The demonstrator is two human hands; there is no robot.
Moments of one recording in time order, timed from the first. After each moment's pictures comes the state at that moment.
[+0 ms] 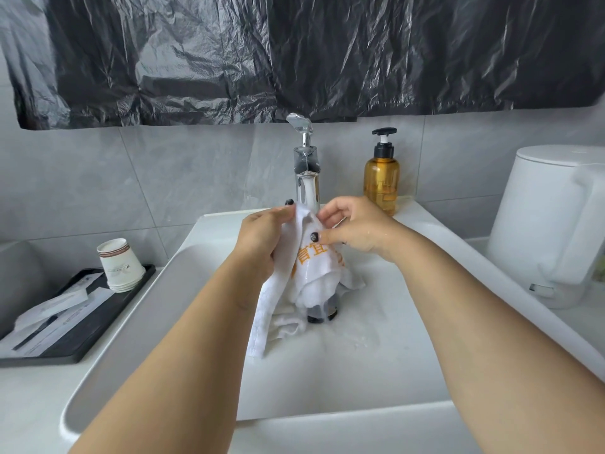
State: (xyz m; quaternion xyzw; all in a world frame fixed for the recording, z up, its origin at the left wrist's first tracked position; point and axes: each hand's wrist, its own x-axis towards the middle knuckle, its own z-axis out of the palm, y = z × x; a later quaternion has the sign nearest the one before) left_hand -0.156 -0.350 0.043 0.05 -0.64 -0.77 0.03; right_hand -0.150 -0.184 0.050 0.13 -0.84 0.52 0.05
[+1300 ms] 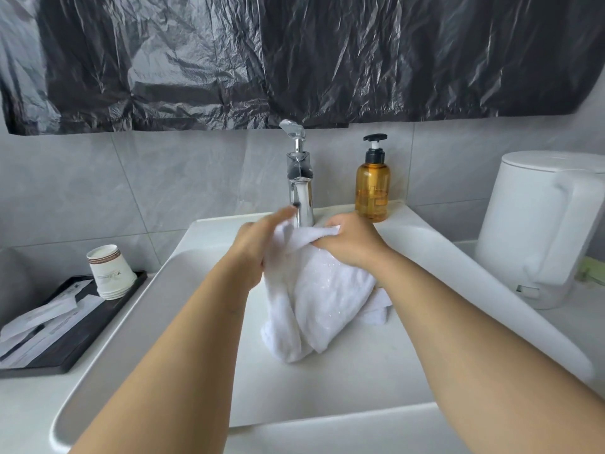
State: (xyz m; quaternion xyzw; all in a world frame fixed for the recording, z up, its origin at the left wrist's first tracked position) left_hand -0.153 -0.362 0.043 0.04 -0.71 -0.70 -0.02; right_hand -0.153 -0.192 0.032 0.06 -0.89 0.44 0.11
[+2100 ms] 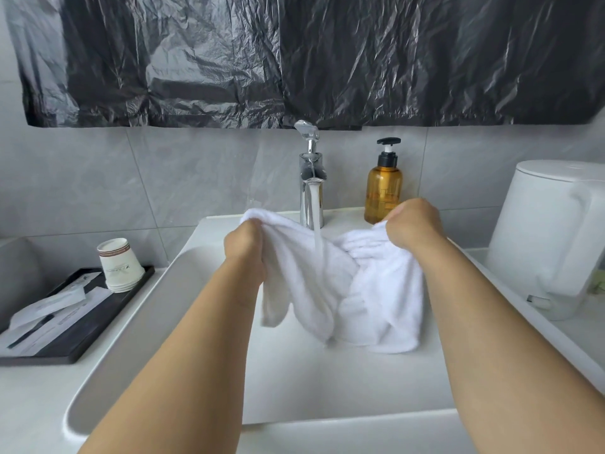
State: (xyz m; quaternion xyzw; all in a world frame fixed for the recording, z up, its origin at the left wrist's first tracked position) left_hand -0.151 -0.368 0.042 0.21 -0.59 -0.77 0.09; right_hand -0.166 -0.136 0.050 -0.18 -0.90 0.35 0.19
